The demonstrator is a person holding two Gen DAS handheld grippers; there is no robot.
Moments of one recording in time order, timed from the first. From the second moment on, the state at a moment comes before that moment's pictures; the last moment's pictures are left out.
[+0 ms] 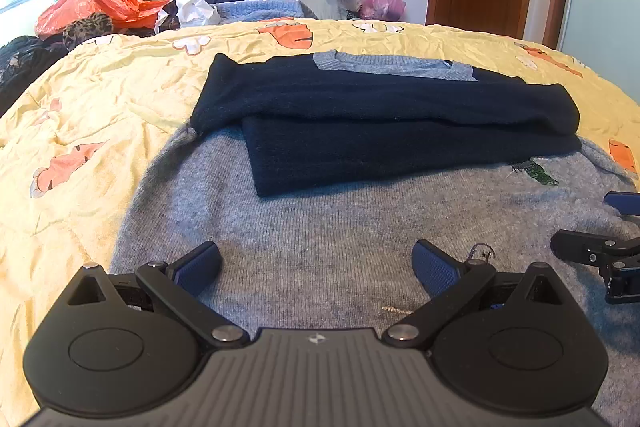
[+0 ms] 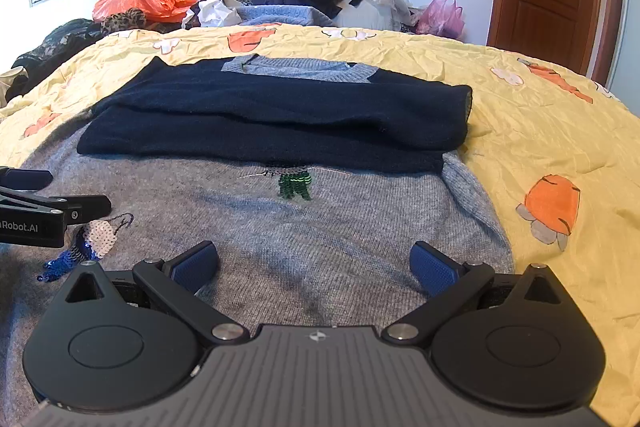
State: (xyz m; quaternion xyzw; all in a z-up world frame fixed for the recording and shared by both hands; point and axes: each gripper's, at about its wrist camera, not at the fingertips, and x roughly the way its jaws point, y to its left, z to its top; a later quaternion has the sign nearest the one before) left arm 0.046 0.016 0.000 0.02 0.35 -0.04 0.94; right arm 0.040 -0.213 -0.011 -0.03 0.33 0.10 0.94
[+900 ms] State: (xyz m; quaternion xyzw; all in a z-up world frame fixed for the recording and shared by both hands) left arm 0.045 0.017 0.000 0.02 0.35 -0.04 0.94; right arm 0.039 -0.213 -0.011 -0.03 0.33 0.10 0.94
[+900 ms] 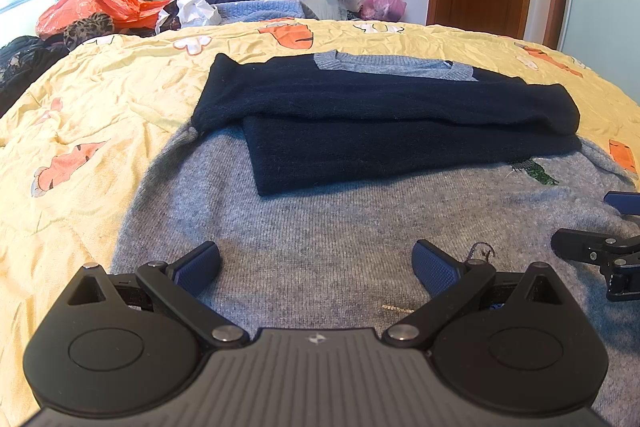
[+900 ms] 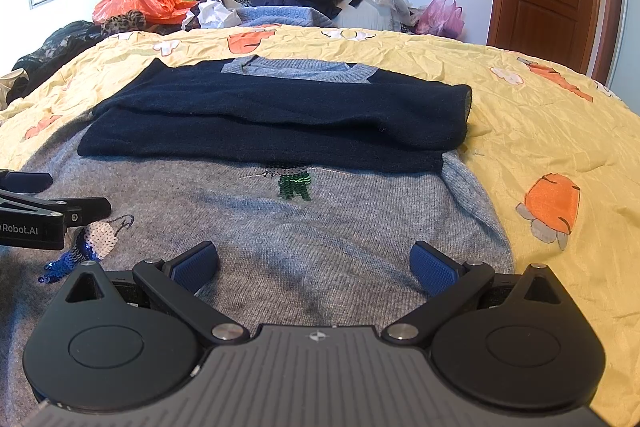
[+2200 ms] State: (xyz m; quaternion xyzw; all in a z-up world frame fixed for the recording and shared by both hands) left arm 0.041 0.021 0.000 0.01 0.35 -0.04 0.94; right arm 0.036 -0.211 -0.012 -0.03 0.33 0.08 0.94
